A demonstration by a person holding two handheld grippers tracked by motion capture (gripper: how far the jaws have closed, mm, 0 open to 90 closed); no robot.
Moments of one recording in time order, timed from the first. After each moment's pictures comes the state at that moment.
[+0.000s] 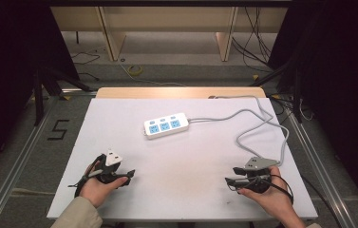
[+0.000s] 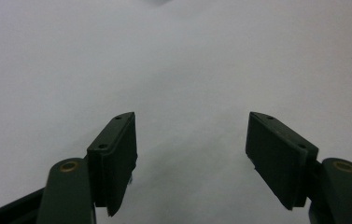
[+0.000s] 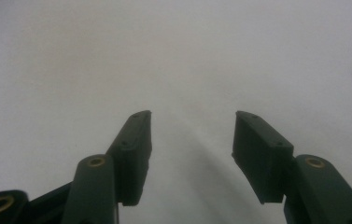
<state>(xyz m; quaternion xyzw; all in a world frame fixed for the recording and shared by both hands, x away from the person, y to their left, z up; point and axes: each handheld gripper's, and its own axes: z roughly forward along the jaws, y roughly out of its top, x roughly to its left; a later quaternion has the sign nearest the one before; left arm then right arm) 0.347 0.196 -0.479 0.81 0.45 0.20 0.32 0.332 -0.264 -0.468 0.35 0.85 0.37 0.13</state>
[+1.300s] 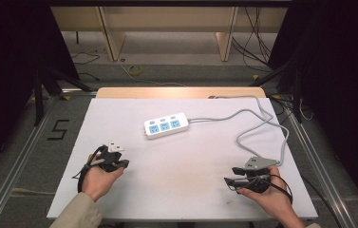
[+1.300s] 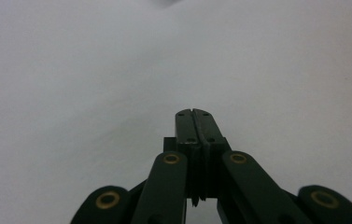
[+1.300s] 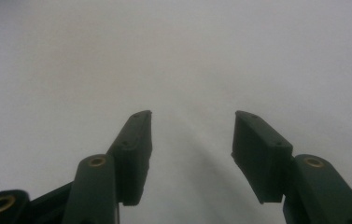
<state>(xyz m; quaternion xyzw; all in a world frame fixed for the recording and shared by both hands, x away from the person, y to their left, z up) 0.367 0.190 -0.456 0.82 0.48 0.16 0.28 0.332 -0.263 -0.467 0.35 0.85 0.38 0.13</state>
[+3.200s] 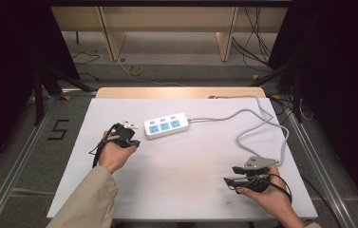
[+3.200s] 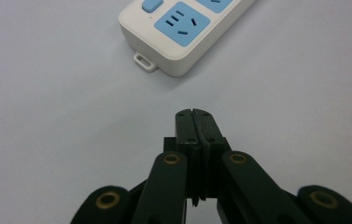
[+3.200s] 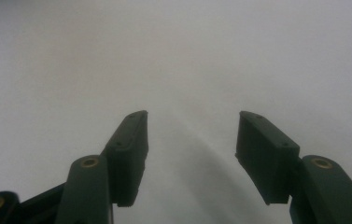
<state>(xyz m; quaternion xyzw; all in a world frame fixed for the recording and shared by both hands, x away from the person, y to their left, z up) 0.431 0.160 -0.434 0.82 0.46 0.17 0.28 0.335 -0.263 -0.470 0.34 0.85 0.38 0.13</state>
